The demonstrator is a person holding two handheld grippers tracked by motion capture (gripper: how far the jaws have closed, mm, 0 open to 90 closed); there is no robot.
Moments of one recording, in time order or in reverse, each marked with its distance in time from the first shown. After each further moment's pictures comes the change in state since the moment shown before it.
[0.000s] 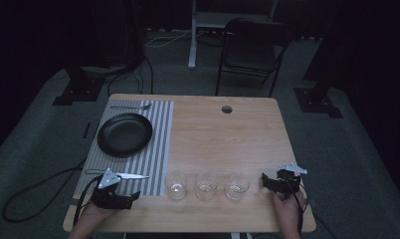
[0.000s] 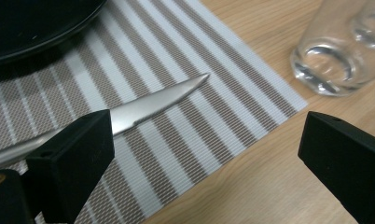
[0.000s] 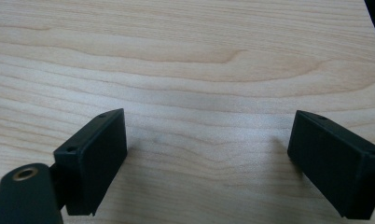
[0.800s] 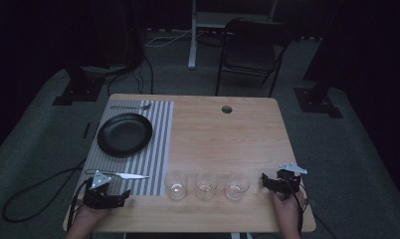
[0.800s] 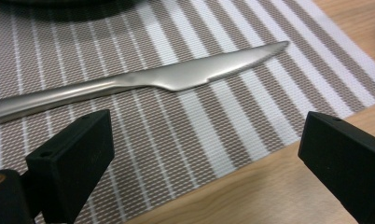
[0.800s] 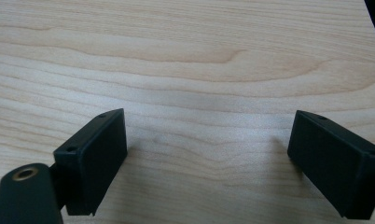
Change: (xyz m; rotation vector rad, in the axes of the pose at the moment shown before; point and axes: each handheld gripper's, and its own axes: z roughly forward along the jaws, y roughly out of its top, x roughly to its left) left arm 0.023 -0.025 0.002 0.045 0.135 -0.111; right arm 0.000 0.000 0.000 0.000 0.000 0.000
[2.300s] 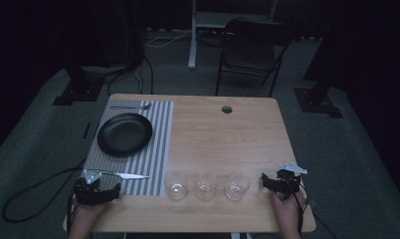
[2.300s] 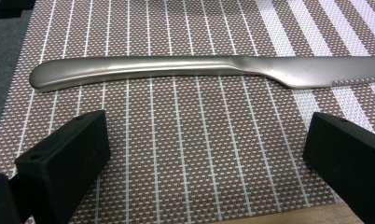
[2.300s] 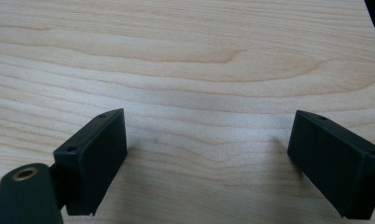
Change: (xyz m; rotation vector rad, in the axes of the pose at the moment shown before) left arm 0.027 -0.012 0.010 0.022 0.238 -0.173; right arm 0.000 0.000 0.000 0.000 0.000 0.000
